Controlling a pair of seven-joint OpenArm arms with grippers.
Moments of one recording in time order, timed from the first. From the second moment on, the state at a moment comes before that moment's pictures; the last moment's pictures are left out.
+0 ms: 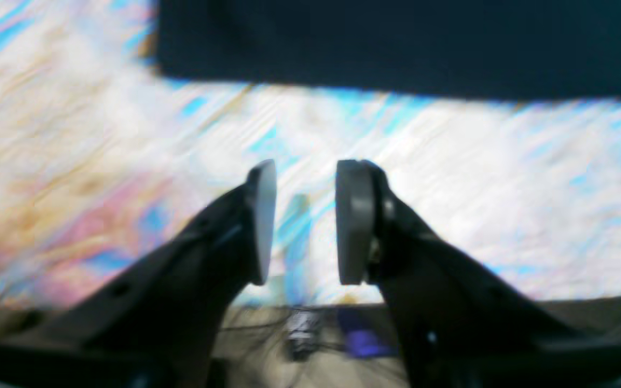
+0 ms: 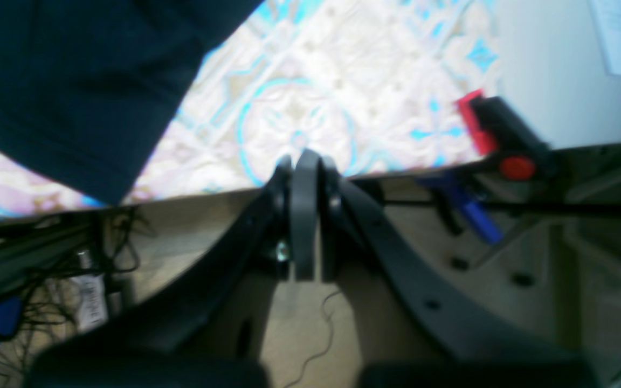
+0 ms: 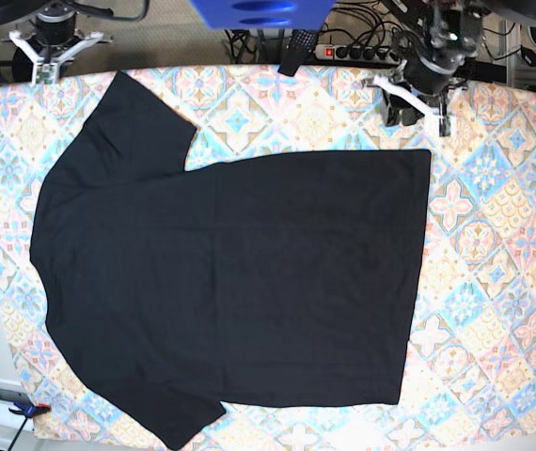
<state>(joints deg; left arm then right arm) 40.3 -13.5 -6.6 109.9 -29.9 0.5 31.2 -52.2 5.5 21.5 106.7 -0.5 1.2 -15.5</state>
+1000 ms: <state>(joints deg) 18.5 -10.6 -14.7 80.6 -54.0 0.6 33.1 -47.7 5.5 14.6 106.7 1.2 1.4 -15.4</state>
